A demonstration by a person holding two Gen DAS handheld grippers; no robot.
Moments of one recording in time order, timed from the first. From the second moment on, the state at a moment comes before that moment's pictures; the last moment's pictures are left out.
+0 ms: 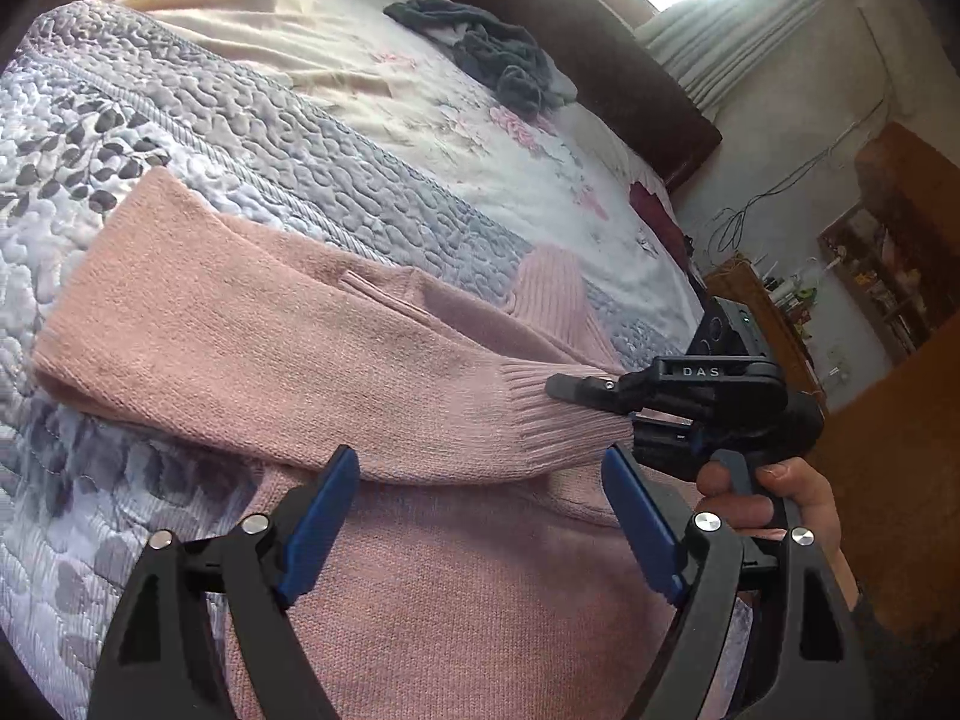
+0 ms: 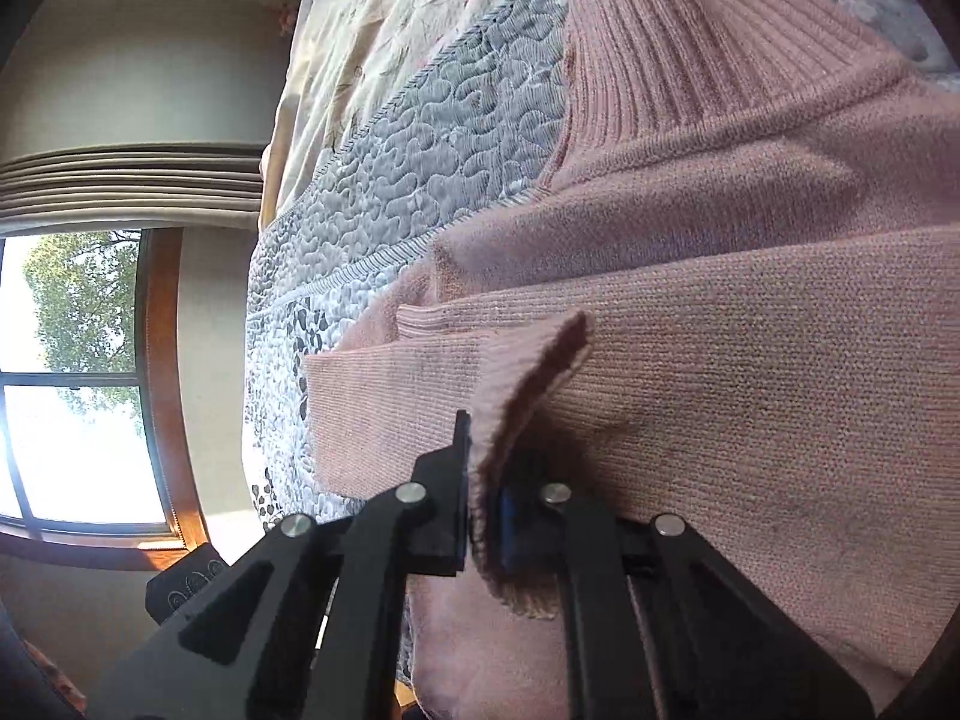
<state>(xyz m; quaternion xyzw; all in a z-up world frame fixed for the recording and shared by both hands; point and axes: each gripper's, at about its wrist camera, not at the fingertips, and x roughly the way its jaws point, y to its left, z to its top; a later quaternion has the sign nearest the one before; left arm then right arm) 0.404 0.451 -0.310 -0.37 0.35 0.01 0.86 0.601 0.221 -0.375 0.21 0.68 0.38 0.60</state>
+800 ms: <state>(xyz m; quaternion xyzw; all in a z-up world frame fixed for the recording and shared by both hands) 0.402 0.476 -0.324 -0.42 0.35 0.02 0.84 0.619 0.069 -0.236 0.15 0.57 0.27 0.76</state>
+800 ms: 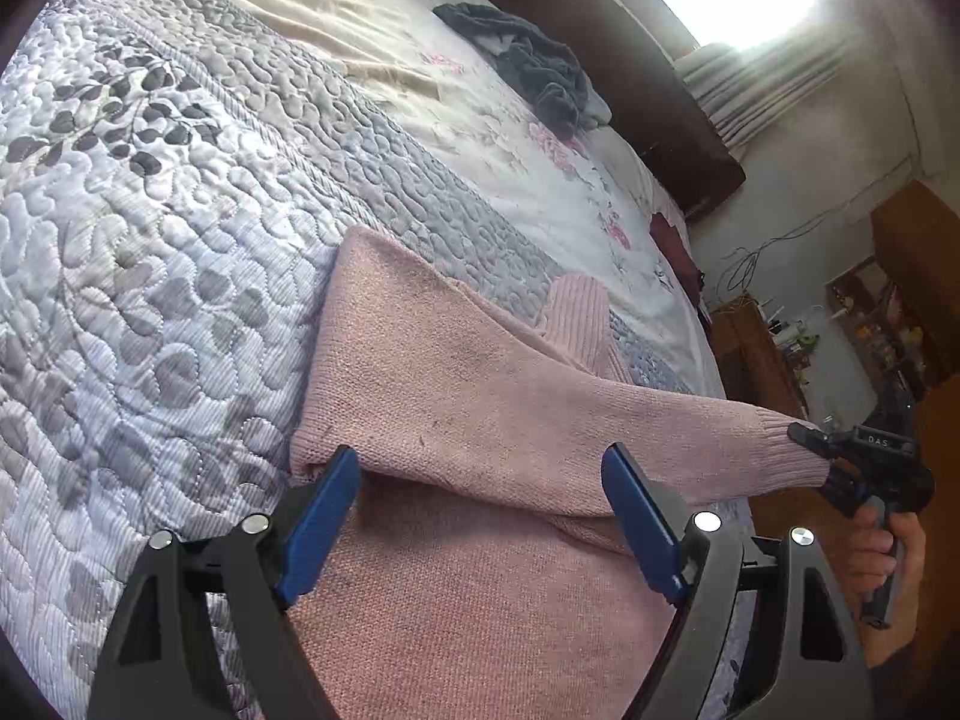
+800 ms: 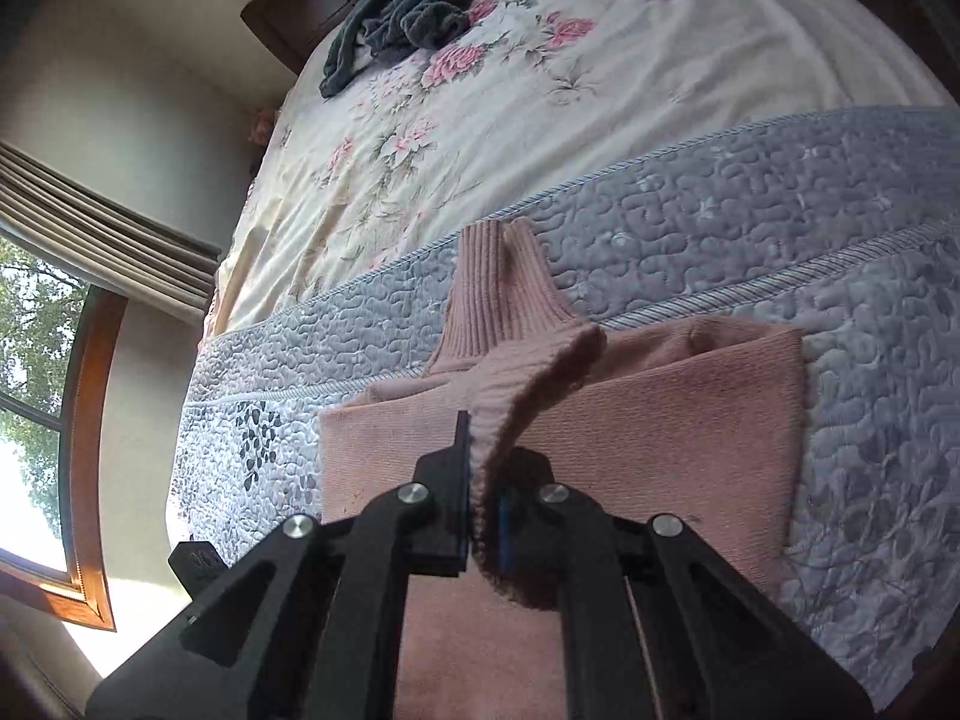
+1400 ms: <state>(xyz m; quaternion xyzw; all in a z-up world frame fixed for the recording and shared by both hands) 0.413 0.461 -0.337 -0.39 0.37 0.02 0.84 0.638 -0.002 -0.334 0.21 0.63 0.20 0.72</state>
